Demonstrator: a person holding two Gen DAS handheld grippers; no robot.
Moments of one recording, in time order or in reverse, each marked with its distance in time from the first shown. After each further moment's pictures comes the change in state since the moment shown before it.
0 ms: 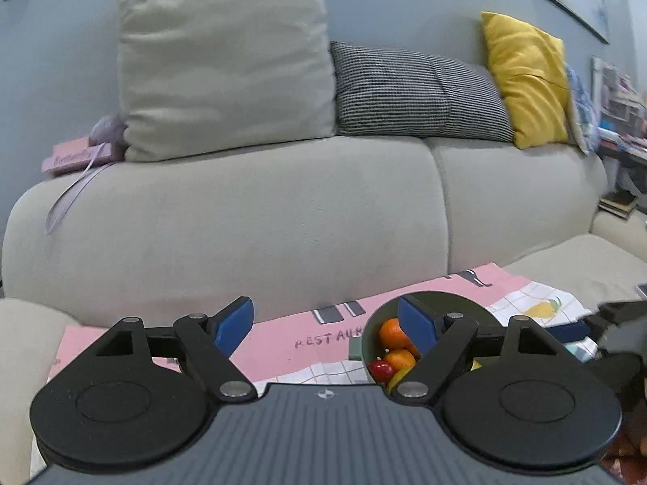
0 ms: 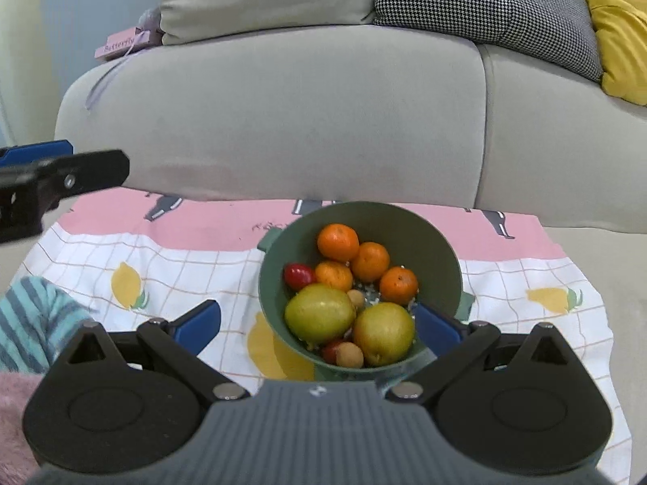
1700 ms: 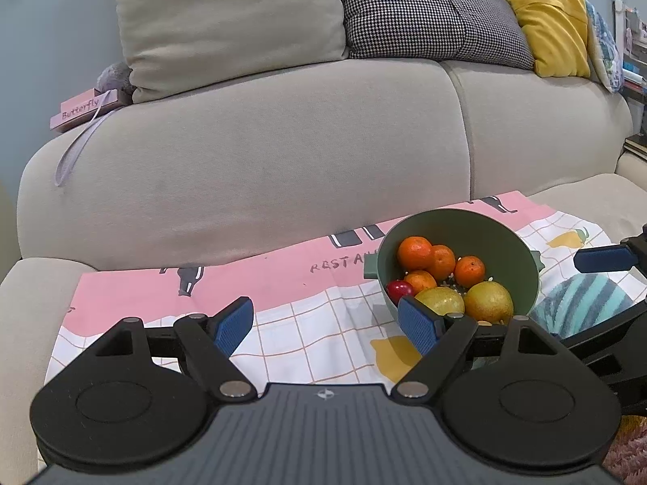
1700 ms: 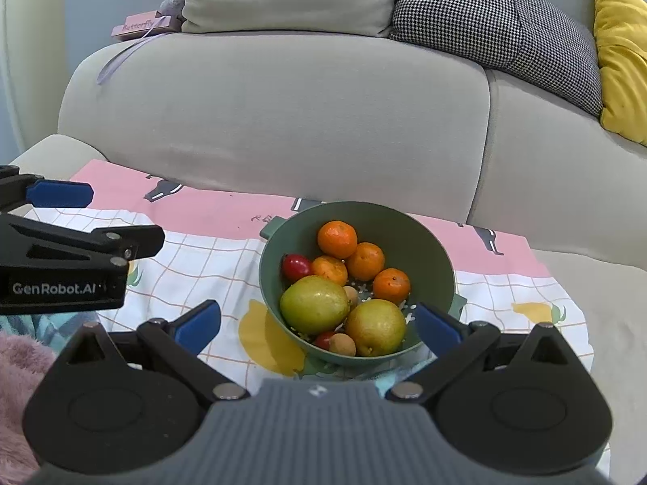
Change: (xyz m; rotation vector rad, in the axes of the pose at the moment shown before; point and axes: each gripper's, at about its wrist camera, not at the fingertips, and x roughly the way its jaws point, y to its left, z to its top) left arm 0.010 -0.010 -0.029 0.048 0.198 0.068; right arm -0.003 0.010 -0.011 -0.089 -0.023 -0.037
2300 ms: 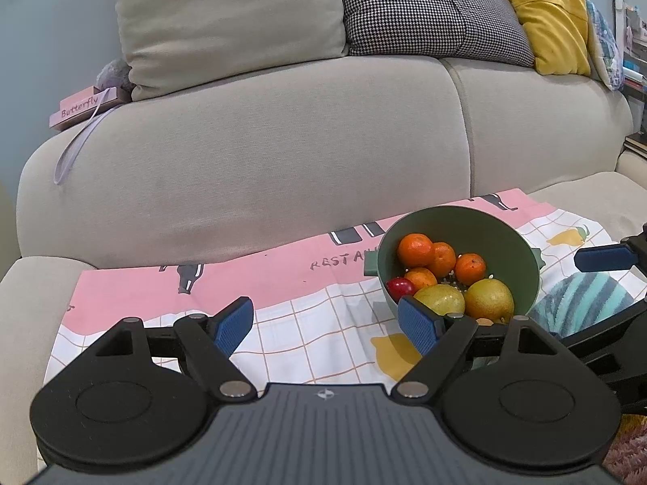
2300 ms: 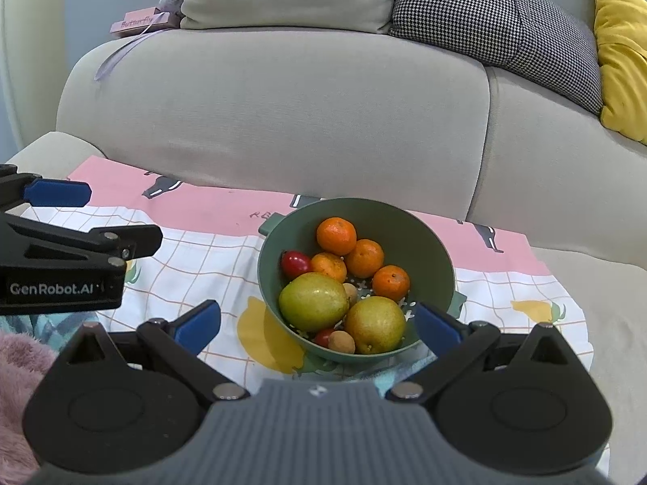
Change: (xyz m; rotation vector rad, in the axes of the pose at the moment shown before) left arm 0.002 0.000 0.000 -0.001 0.008 0.001; right arm 0.001 0.000 -0.001 0.000 0.009 -0.004
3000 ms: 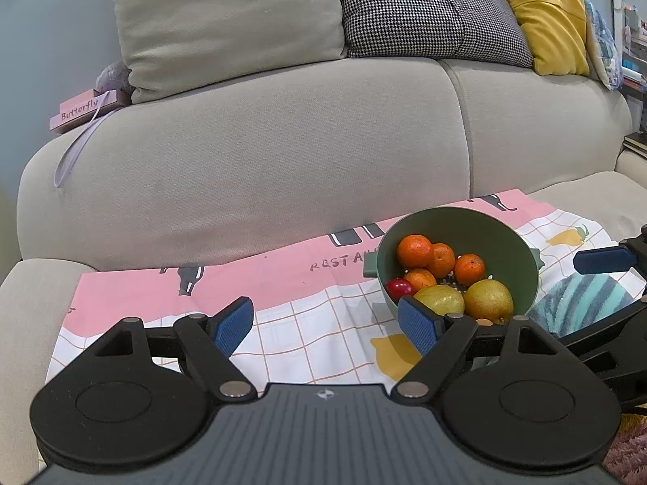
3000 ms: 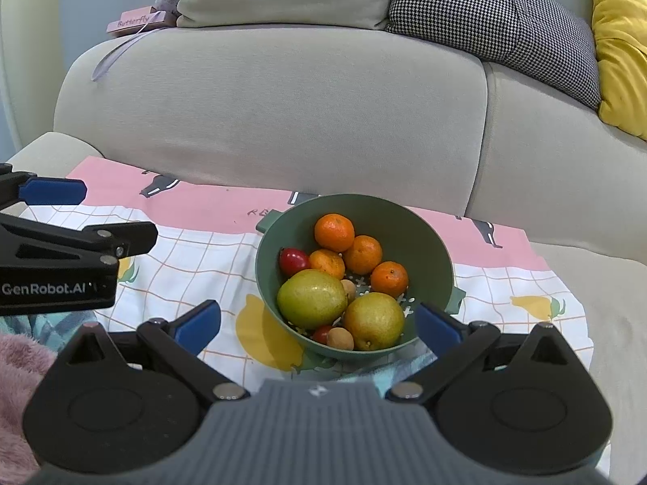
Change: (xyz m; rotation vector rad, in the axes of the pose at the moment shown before) left arm -0.001 -0.001 0.000 0.003 -0.003 0.001; right arm 0.002 -0.003 -0.001 0.007 0.008 0.001
